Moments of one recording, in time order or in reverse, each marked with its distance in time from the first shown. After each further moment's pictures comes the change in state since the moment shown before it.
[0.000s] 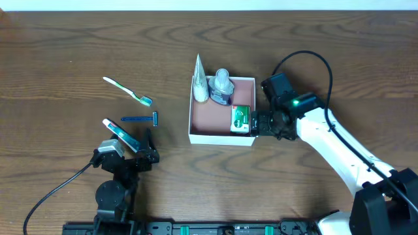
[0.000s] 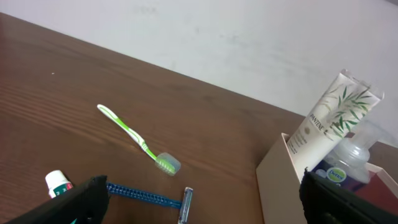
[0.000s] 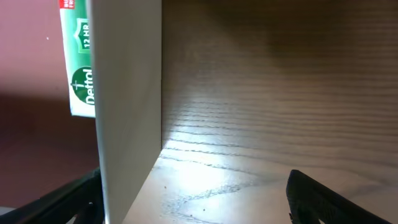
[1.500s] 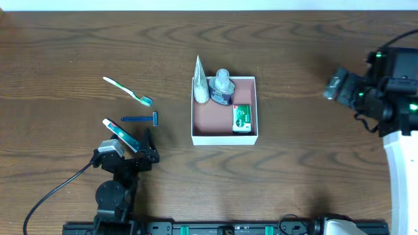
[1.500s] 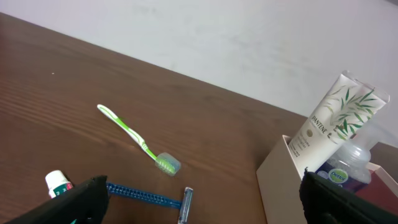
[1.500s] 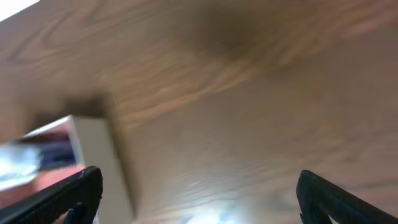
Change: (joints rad) left arm 0.000 0.000 0.000 0.000 0.000 0.000; right arm -0.516 -0.285 0.298 -0.186 0.035 -0.085
